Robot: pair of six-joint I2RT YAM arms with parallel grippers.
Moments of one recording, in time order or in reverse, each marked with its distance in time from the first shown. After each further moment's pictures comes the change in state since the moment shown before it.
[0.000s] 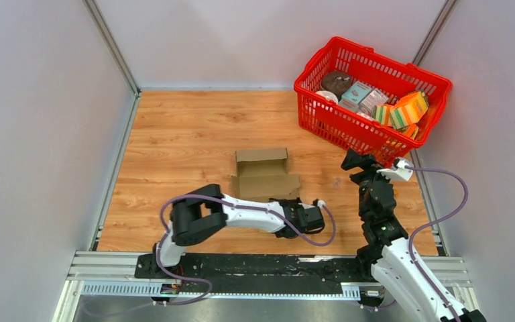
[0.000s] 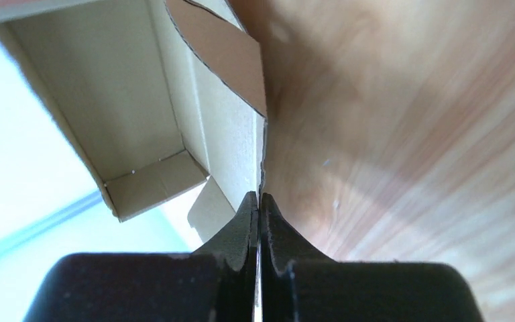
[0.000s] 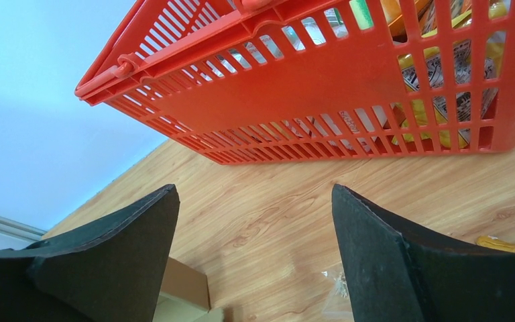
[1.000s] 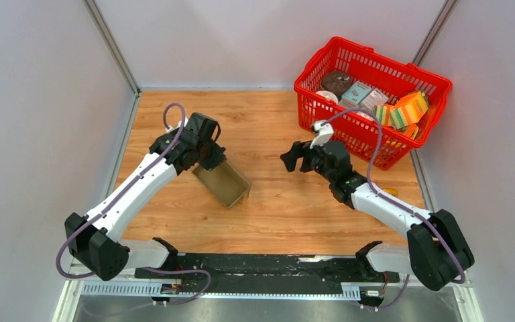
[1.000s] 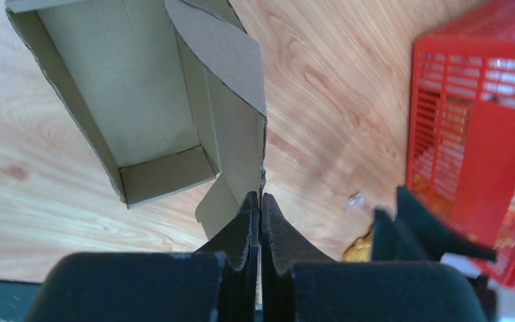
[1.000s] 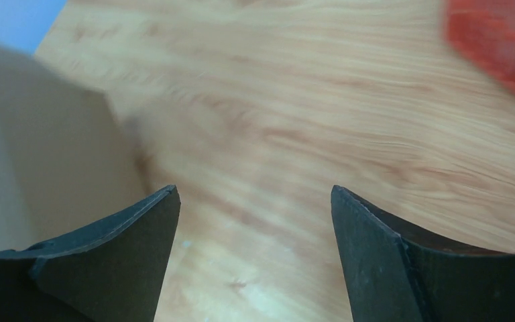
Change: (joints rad) left arm 0.790 -0.814 -0.108 -0.249 0.648 -1.474; right arm 0.155 0.706 0.368 0.053 -0.584 -0.245
